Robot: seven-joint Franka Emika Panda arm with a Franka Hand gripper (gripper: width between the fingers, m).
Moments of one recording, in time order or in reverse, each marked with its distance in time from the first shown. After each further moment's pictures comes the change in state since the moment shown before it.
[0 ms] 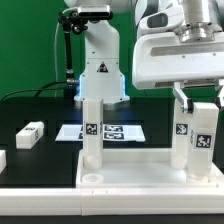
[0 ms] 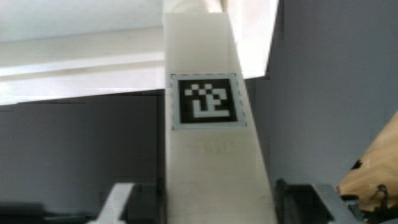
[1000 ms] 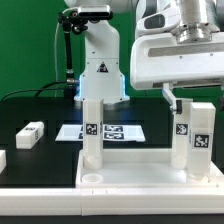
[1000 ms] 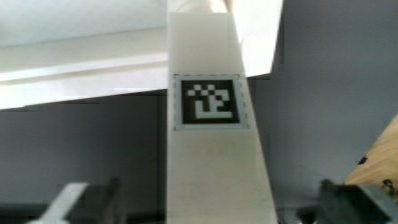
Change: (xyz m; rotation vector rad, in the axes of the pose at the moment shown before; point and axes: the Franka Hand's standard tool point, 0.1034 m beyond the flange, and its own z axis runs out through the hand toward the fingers) arm -0.001 0.004 0.000 -0.005 0.001 0.017
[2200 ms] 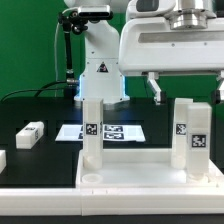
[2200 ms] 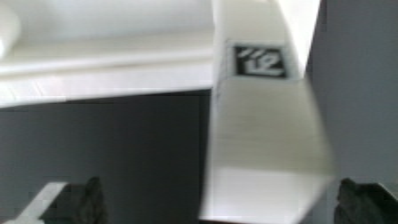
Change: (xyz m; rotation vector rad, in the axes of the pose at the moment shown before) arm 0.024 0.019 -0.006 -0.050 -0.240 -0.026
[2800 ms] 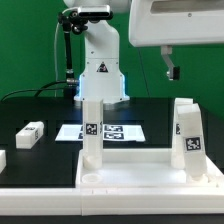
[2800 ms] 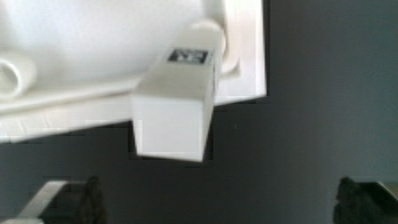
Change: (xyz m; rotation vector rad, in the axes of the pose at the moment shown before) arm 0.028 -0.009 -0.022 0.018 -0.258 0.094
